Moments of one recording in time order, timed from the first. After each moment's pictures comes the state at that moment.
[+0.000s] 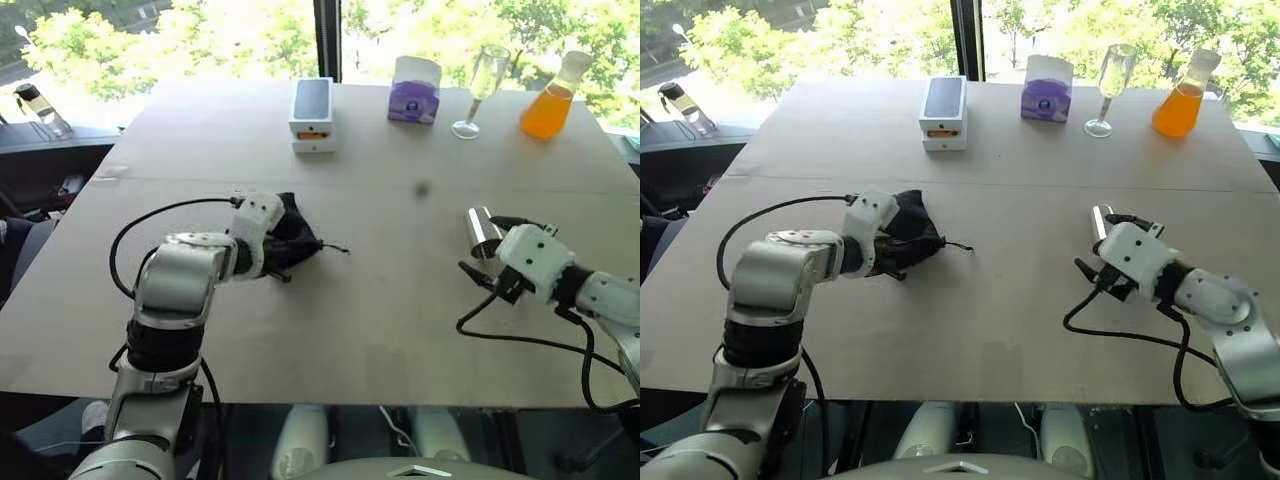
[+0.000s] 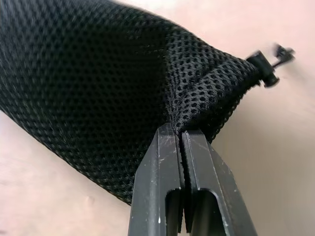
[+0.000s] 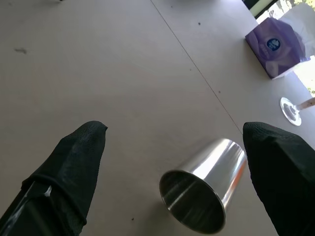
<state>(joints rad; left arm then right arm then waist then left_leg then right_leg) -0.60 0.50 0.00 -0.35 -0.08 1.57 -0.74 -0.05 -0.85 -0.05 -0.49 0.07 0.38 0.64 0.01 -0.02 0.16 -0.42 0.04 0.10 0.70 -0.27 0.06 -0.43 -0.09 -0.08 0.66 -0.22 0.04</state>
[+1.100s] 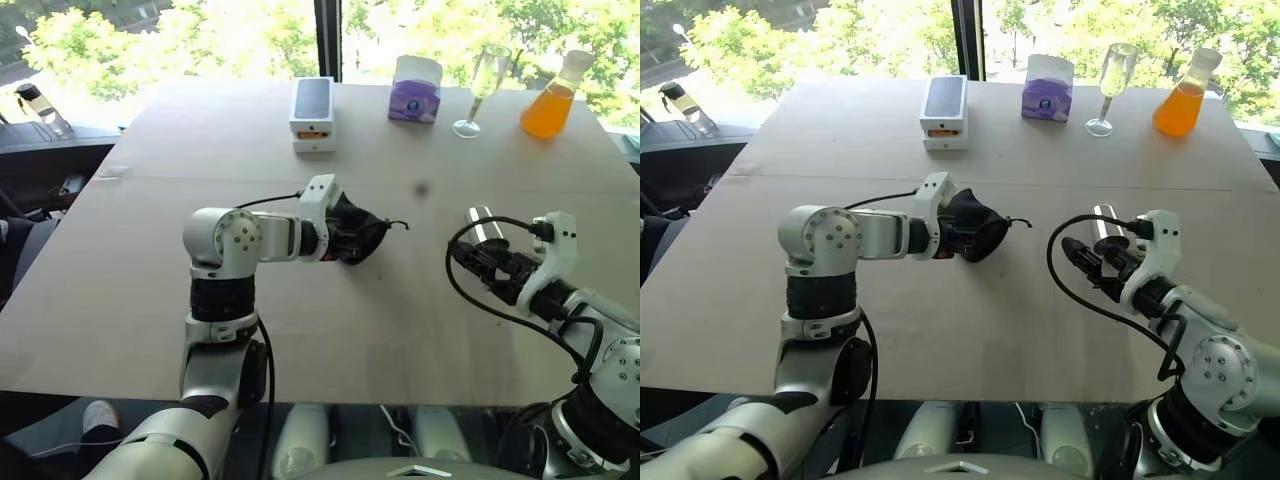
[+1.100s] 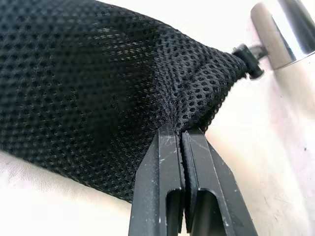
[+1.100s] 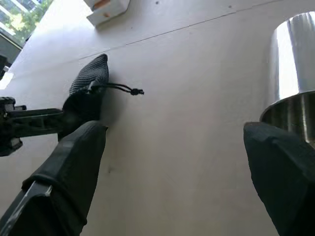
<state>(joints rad) -0.79 0.22 0.15 -0.06 -0.60 1.61 -0.21 -0.37 0.01 -0.66 -0.80 0.46 1.61 0.33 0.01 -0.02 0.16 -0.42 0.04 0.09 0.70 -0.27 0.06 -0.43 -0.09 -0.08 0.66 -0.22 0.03</state>
